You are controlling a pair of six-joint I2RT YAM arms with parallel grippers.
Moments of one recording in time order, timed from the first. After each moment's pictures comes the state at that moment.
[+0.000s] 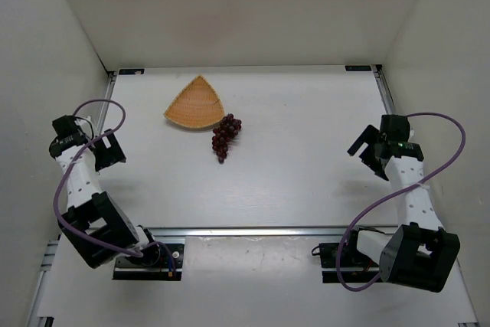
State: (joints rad) left arm 0.57 1.29 1.03 -0.81 0.15 0.07; right arm -0.14 1.11 0.87 -0.76 0.10 0.49
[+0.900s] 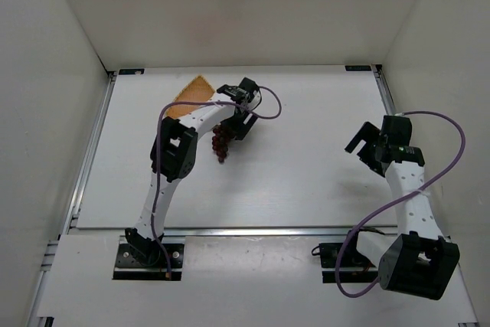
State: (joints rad) left arm -0.60 2.27 1.98 -0.92 -0.27 0.09; right arm -0.14 1.07 0.85 -0.71 -0.01 0.46
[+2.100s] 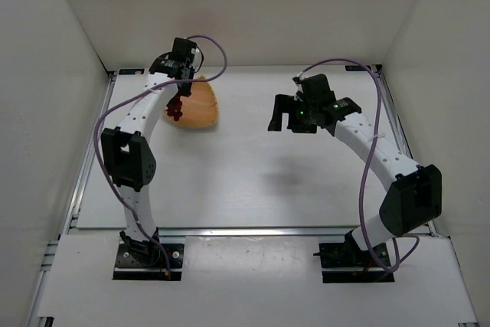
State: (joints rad) left arm -0.30 1.95 1.94 -0.89 -0.37 0.06; right arm 0.47 1.51 1.33 -0.66 -0.19 0.42
